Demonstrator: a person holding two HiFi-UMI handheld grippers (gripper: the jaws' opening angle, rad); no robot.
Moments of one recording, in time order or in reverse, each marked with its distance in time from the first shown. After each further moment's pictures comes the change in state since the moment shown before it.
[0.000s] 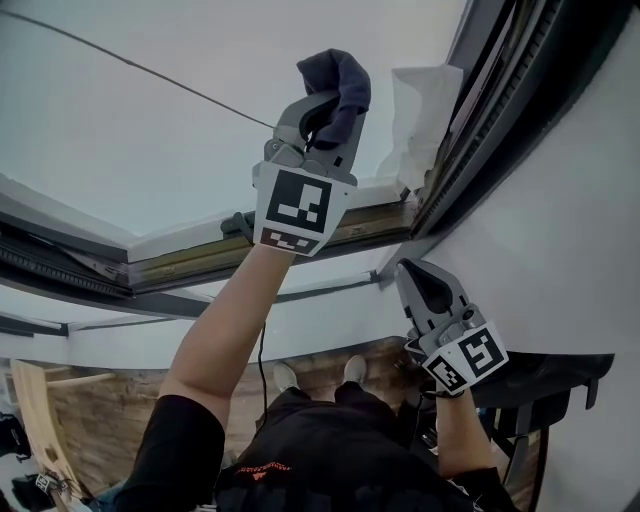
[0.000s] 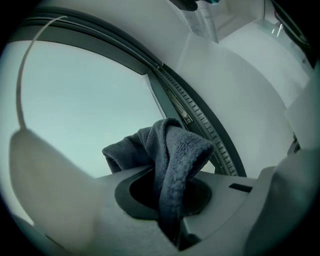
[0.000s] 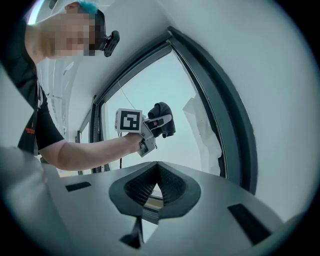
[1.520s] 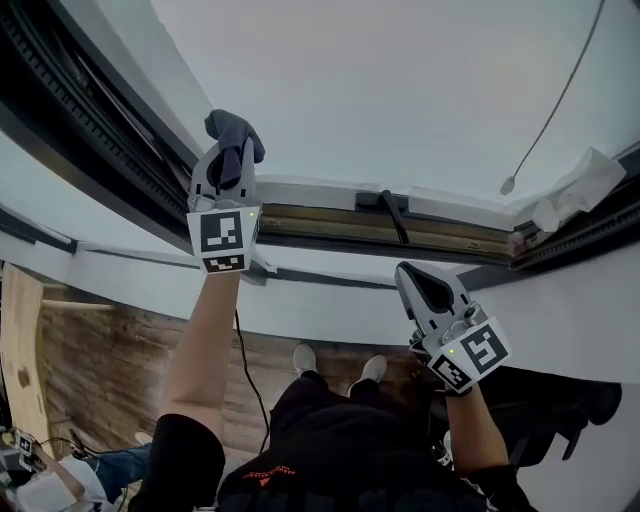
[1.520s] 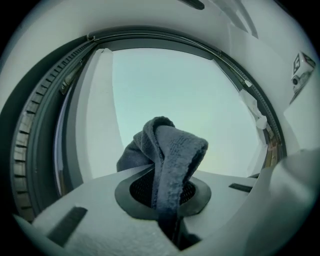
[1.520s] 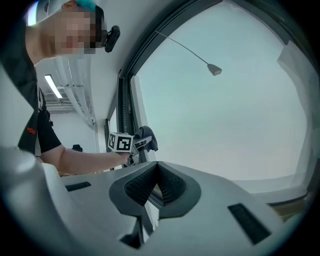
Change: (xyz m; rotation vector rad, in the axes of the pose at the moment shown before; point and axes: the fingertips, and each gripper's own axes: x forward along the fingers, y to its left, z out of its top) left arm -0.400 0.270 -0.193 -0.021 0.324 0.608; right arm 0.162 0.229 -0.060 -0.058 0.185 0.322
